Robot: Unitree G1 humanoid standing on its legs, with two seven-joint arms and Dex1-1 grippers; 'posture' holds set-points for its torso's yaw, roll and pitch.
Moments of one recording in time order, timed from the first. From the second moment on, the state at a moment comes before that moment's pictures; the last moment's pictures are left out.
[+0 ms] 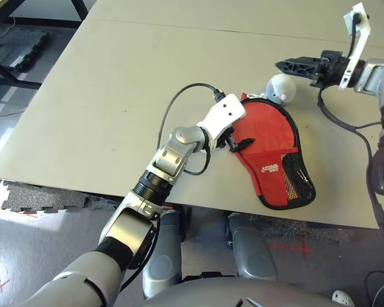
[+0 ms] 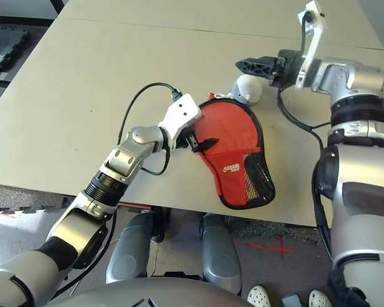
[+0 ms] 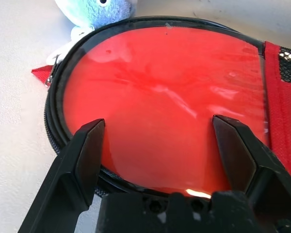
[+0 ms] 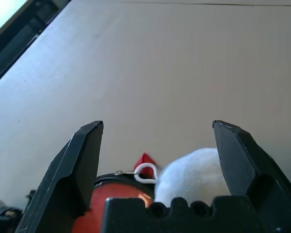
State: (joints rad) left arm -0.64 0.07 -0.36 0.20 -0.01 0.46 -0.68; right arm -1.24 -0.63 -0.15 1.13 0.28 0.59 0.93
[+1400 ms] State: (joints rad) left arm -0.62 0.05 -0.39 0.14 0.00 0.51 -0.67; right arm -1.18 -0.68 -0.23 1.27 0.20 0.69 0.81
